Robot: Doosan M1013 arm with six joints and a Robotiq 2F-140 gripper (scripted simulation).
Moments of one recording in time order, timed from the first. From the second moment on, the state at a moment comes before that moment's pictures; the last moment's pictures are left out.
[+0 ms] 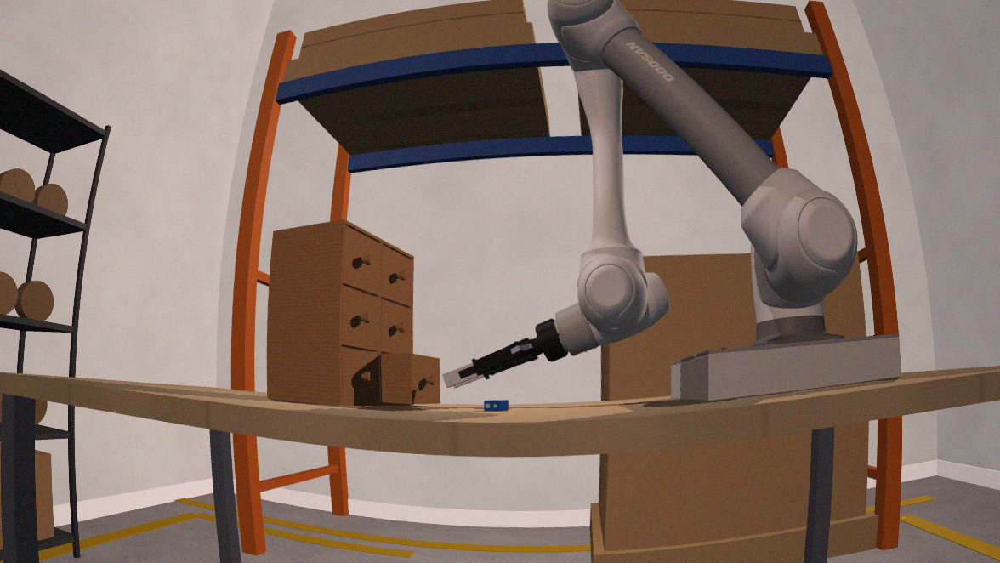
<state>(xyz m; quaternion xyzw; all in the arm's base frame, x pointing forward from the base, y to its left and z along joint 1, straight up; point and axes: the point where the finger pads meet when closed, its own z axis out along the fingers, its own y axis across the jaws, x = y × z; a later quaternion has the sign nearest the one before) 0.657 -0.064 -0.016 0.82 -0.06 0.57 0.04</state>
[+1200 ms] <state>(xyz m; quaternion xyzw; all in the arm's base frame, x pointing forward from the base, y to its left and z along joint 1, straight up) 0.597 -0.055 0.084 0.82 -0.06 0.57 0.04</state>
